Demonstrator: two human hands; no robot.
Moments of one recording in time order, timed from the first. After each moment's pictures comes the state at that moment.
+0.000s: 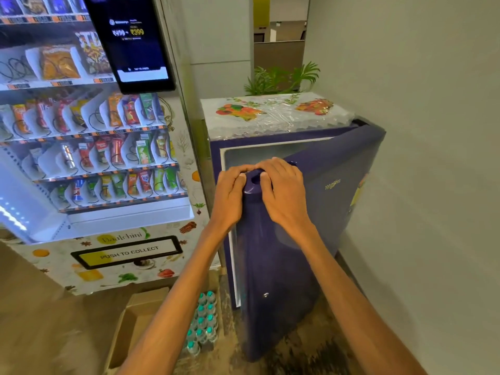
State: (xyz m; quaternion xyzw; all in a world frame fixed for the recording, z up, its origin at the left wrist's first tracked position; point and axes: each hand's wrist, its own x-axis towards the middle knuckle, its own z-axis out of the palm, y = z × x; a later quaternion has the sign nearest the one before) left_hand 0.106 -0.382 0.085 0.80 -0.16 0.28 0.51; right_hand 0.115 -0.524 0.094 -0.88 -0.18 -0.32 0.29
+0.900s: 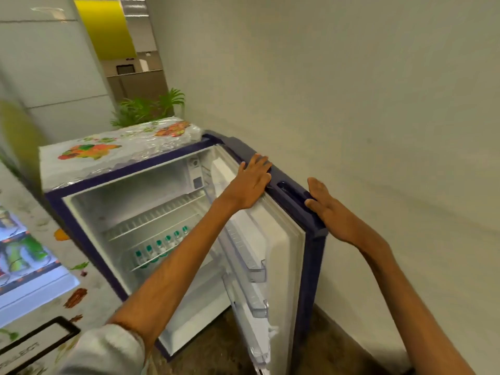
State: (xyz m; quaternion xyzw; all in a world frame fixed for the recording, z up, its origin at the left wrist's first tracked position) left_hand 0.107 -0.707 0.123 0.85 -0.47 0.02 0.24; right_hand -0.078 -0.866 0.117 -0.91 0.08 -0.07 0.40
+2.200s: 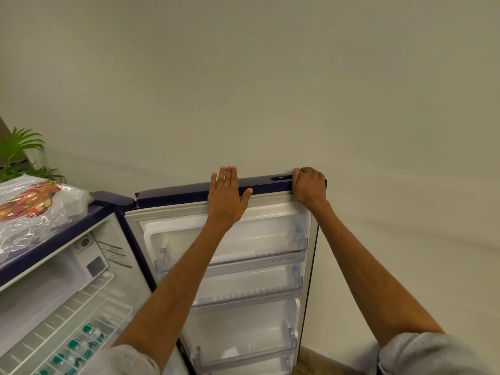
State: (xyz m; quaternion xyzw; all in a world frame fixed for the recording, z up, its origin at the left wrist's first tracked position) left_hand 0.237 -0.907 0.103 0.85 -0.49 0.15 0.12; right_hand 0.078 -1.067 0.113 -0.85 0.44 -0.30 0.07
